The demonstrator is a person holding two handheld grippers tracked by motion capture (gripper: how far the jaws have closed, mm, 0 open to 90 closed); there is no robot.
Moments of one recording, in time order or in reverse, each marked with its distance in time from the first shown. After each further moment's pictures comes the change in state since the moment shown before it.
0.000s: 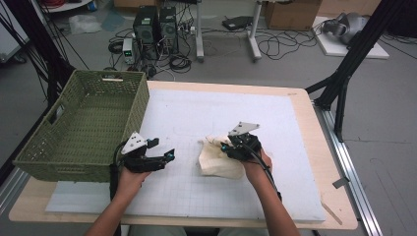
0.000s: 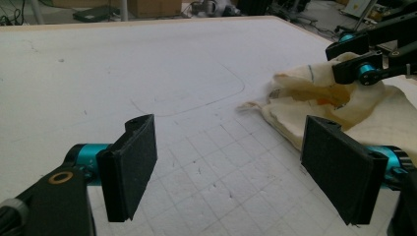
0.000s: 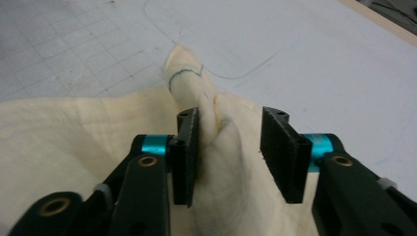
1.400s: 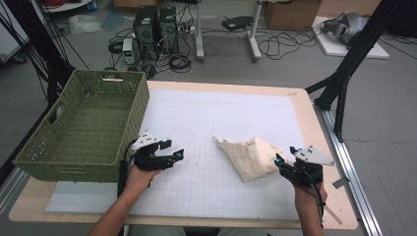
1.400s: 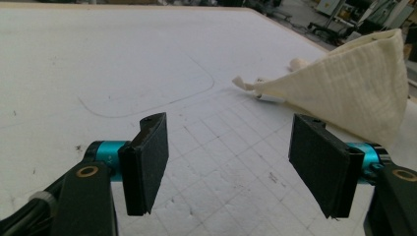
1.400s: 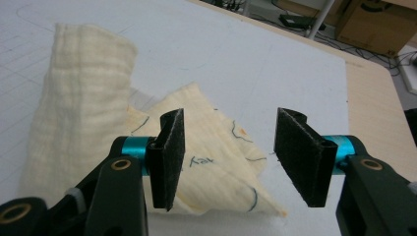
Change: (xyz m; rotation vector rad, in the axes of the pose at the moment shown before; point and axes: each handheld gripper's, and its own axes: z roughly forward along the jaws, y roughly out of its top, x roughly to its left) left arm -0.008 0.004 0.026 0.055 -0.092 -0.044; right arm -0.036 -0.103 -0.118 -0.148 -0.344 0.206
